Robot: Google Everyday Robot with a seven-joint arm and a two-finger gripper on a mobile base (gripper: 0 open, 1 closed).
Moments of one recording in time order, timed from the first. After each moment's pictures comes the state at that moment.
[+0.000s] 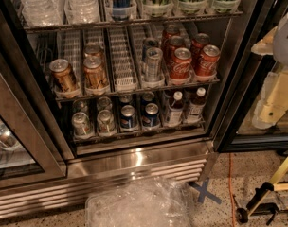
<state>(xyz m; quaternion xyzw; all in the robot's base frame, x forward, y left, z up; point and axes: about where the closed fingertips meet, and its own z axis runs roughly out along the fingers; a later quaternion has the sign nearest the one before) 0.439 -0.216 0.977 -0.60 0.78 -0.04 0.16</state>
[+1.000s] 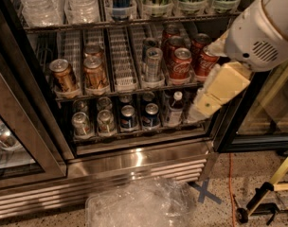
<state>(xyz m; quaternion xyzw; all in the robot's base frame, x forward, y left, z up) 0.446 -0.119 0.983 -0.56 0.78 0.08 0.25</state>
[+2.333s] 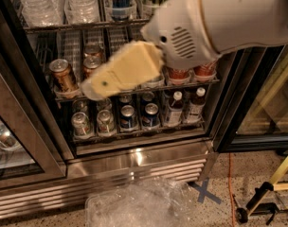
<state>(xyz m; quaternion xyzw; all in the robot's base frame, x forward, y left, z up) 0.424 0.032 1.041 -0.47 0.74 0.25 0.40</state>
